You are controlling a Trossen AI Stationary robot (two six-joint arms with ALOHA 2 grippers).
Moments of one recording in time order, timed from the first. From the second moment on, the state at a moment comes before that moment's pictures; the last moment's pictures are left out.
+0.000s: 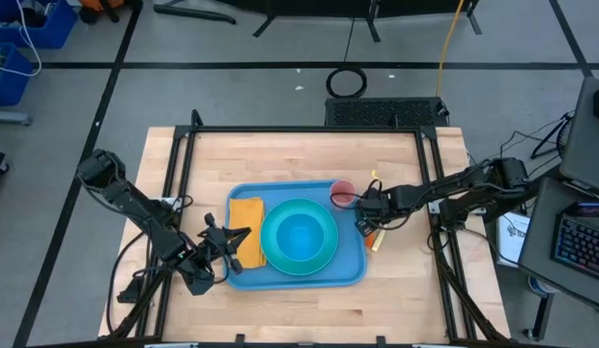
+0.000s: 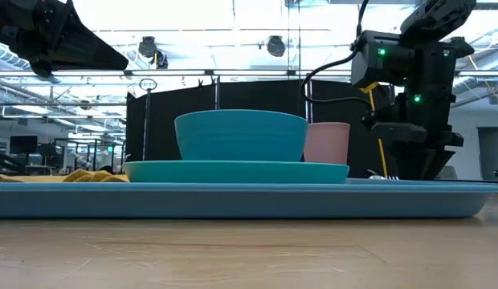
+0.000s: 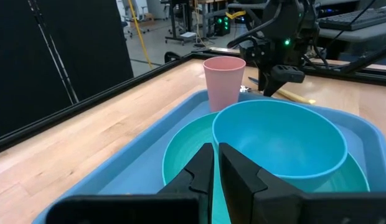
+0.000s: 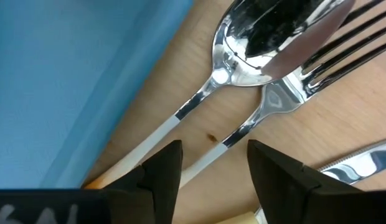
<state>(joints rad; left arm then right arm) -0.79 1.35 0.58 -0.05 -1.26 -0.79 0.03 1.46 0.65 -0.65 0.15 0.96</state>
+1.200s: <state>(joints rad) -0.79 1.35 0.58 -0.05 -1.26 -0.79 0.03 1.43 0.64 -0.67 0.18 0.90</state>
